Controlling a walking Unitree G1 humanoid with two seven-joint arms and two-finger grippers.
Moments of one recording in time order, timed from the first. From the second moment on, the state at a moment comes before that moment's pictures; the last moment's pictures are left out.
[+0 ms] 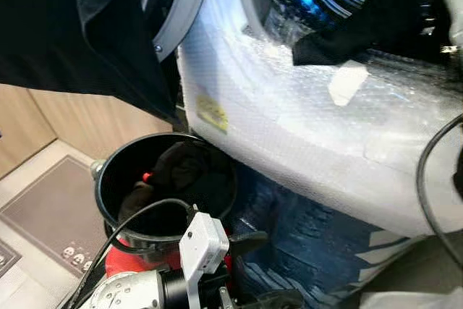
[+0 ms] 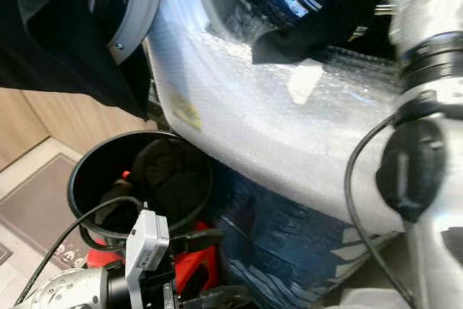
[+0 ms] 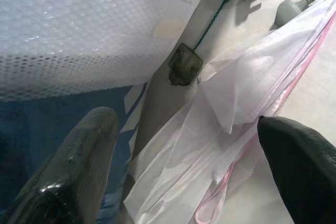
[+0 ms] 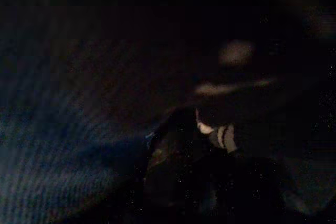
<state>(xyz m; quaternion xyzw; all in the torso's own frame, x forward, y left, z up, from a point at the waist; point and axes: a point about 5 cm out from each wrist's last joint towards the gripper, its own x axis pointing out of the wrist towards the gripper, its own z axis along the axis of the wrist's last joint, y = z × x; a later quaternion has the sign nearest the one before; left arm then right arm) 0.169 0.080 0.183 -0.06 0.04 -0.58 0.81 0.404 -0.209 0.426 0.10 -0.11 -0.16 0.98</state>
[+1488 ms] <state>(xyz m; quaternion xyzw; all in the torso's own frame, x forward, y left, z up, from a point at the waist) 0.179 0.083 0.186 -0.04 0.03 -0.59 0.81 0.362 -0.237 0.393 0.00 -0.11 0.02 0.99</state>
